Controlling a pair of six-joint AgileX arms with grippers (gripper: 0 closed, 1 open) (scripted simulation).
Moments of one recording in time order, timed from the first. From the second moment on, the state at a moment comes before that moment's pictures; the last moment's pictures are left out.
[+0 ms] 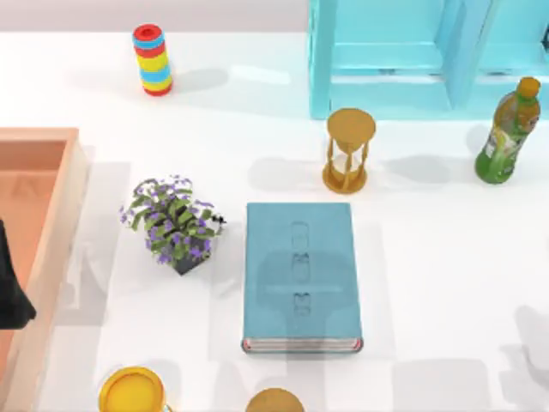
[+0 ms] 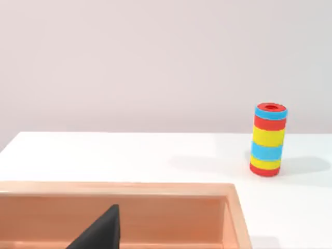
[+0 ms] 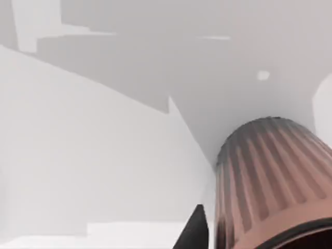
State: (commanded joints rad) left arm 0.00 0.00 0.00 0.00 0.00 0.00; right arm -0.06 1.26 0.60 -0.91 0.00 -1.62
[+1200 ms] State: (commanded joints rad) left arm 0.00 0.00 0.00 0.00 0.00 0.00; right arm -0.06 1.21 0.73 -1.10 0.00 -1.63
